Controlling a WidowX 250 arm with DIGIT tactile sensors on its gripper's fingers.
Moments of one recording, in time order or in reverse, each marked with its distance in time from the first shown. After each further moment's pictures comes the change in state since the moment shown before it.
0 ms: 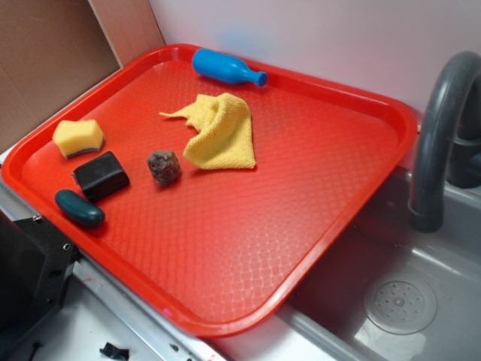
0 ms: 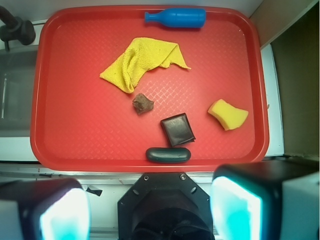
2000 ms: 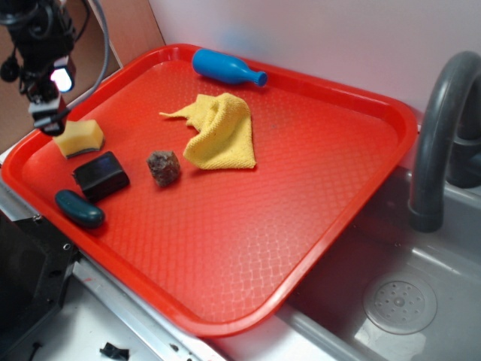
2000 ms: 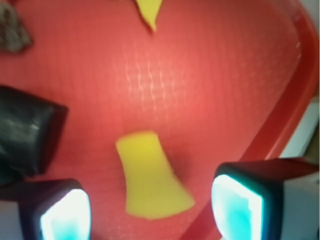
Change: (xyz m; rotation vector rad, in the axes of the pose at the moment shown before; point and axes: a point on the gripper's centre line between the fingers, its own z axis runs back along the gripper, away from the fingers) arm 0.041 0.136 -0.169 0.109 0.146 -0.648
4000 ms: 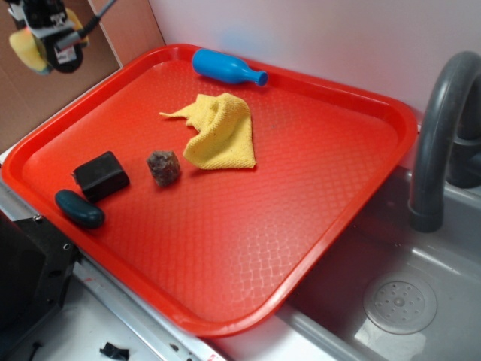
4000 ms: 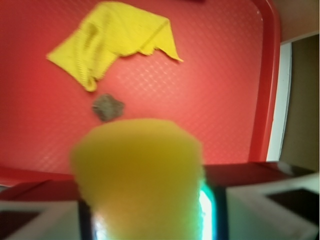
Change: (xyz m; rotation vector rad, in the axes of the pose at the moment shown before) arm 0.054 -0.081 0.120 -0.097 0.074 0.539
